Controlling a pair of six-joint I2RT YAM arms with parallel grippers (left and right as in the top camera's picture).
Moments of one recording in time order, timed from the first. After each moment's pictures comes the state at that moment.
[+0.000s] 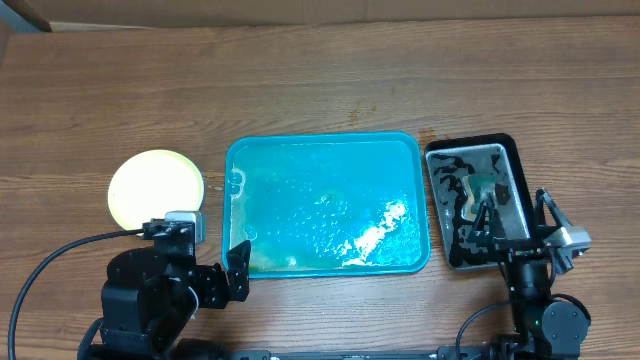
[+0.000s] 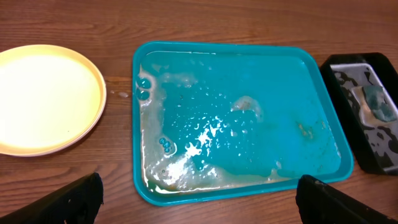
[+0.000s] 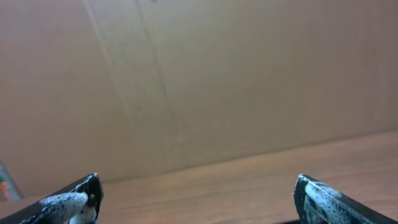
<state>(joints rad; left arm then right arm) -0.14 0.53 0.93 -1.10 0.11 -0.21 -0.02 0.01 0.02 0.22 -0.09 0.30</state>
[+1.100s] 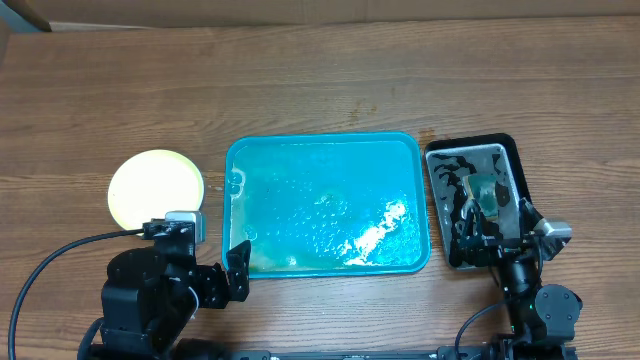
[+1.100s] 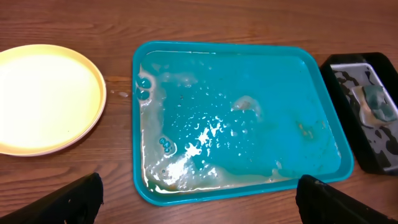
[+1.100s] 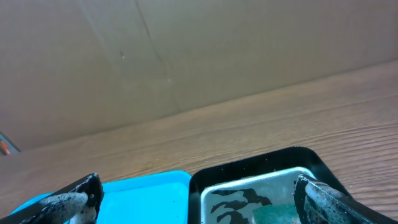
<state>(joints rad) -0.14 0.53 0.93 -1.10 0.11 -0.21 -0.03 0.01 0.02 -0.02 -0.14 0.30</state>
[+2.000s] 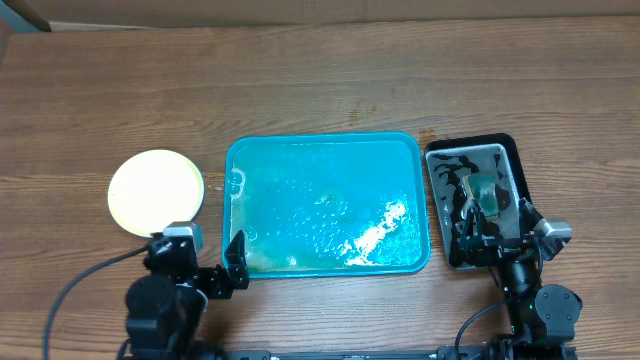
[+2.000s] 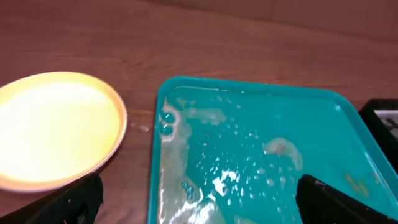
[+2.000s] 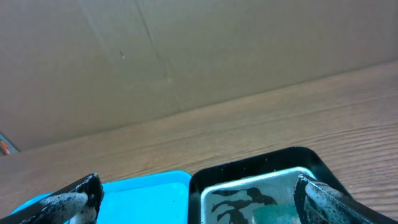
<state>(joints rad) -0.06 0.22 0.47 -0.71 0.07 -0.20 -0.03 0.01 0.02 -0.02 -0.14 0.30</state>
